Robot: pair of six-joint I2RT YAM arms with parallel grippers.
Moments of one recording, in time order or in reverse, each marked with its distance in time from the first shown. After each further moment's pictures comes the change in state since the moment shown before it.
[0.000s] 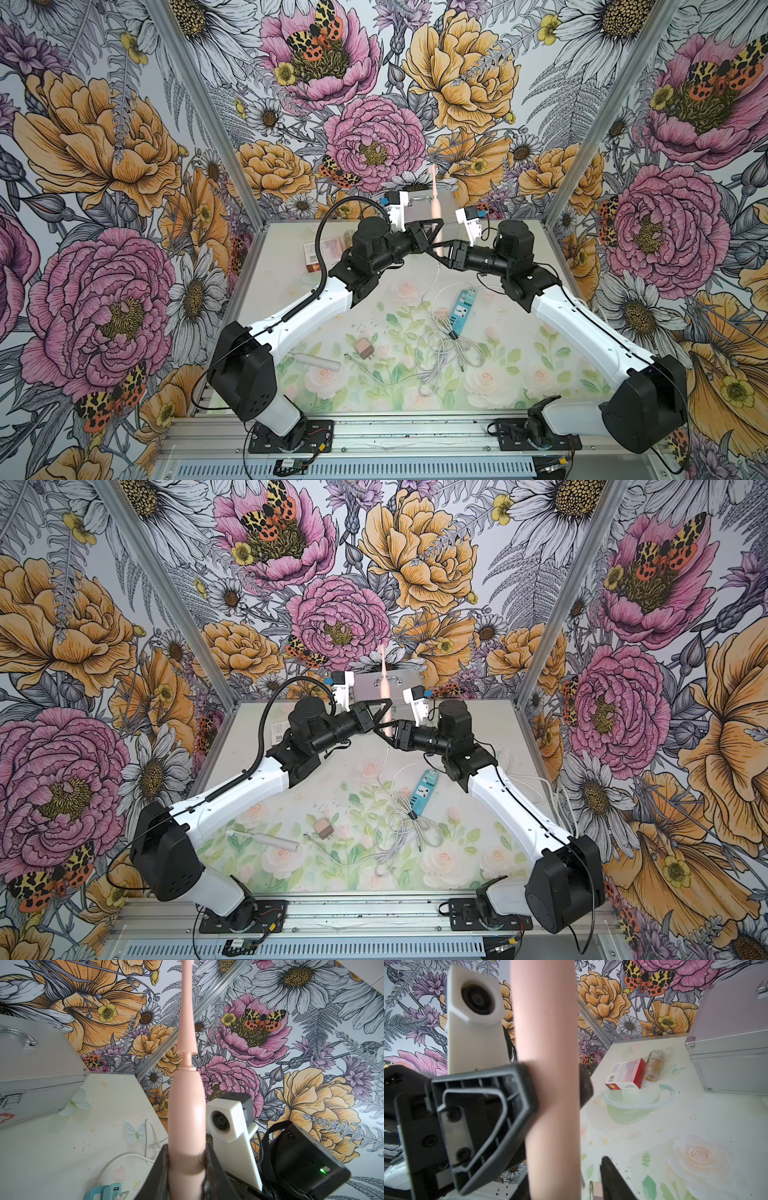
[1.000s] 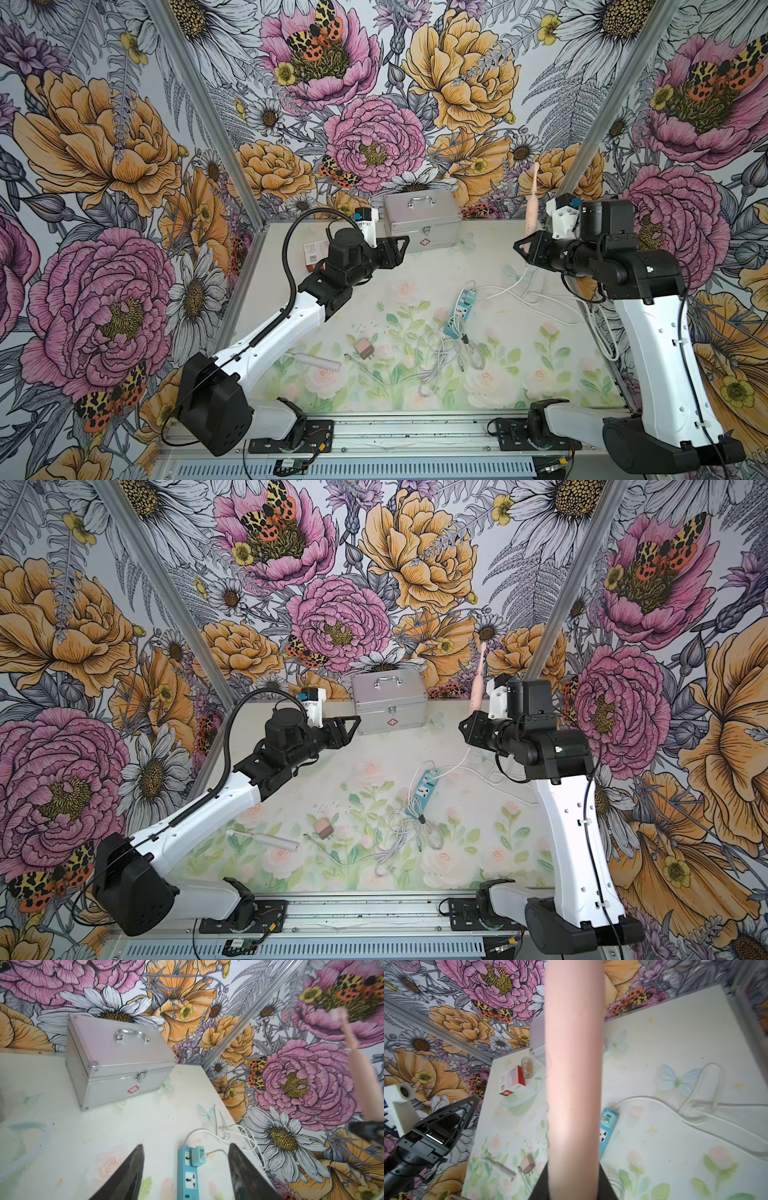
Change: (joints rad) left arm 0.089 -0.200 -0.198 -0.307 -0.163 0.265; right arm -0.282 -0.089 0.711 -1.278 0.559 -0.303
